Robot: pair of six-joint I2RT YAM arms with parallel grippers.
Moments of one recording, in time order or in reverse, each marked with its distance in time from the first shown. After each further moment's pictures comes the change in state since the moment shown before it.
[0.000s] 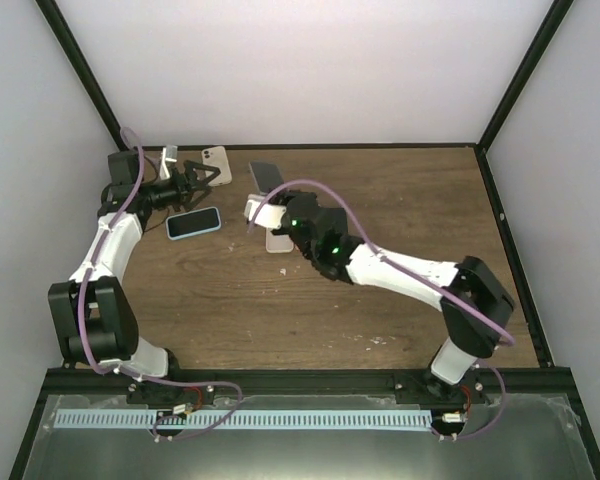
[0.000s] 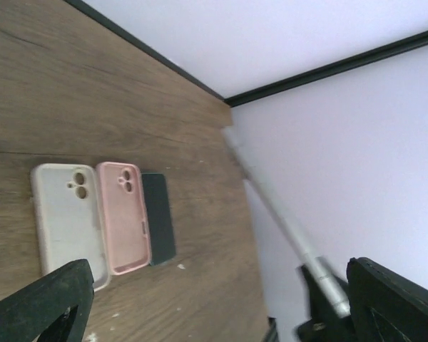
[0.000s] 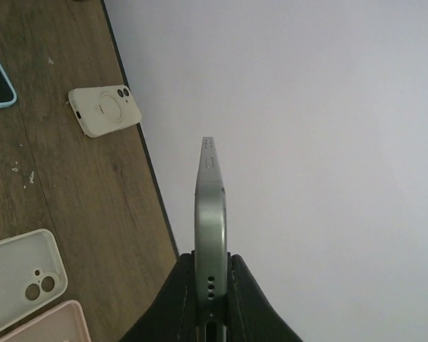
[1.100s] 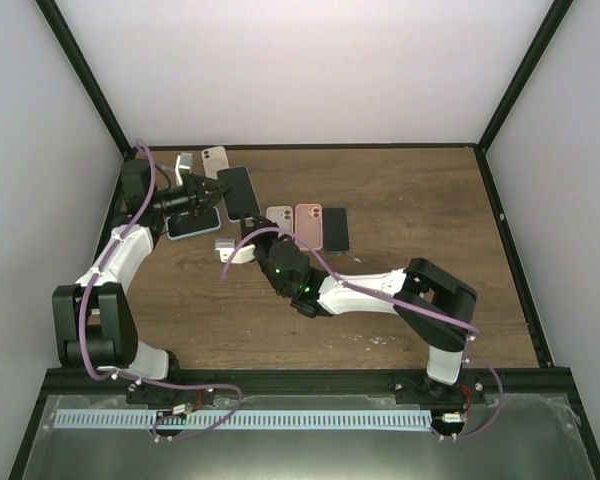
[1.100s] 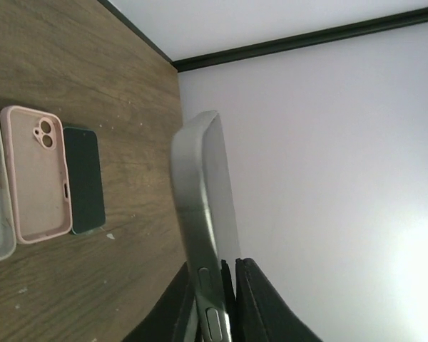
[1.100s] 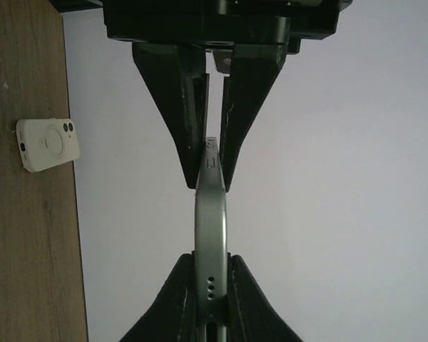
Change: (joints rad) left arm -0.077 -0.052 -0.166 0.333 0.115 -0.360; right arm 0.216 0.191 -0.124 0.628 0.168 -0.521
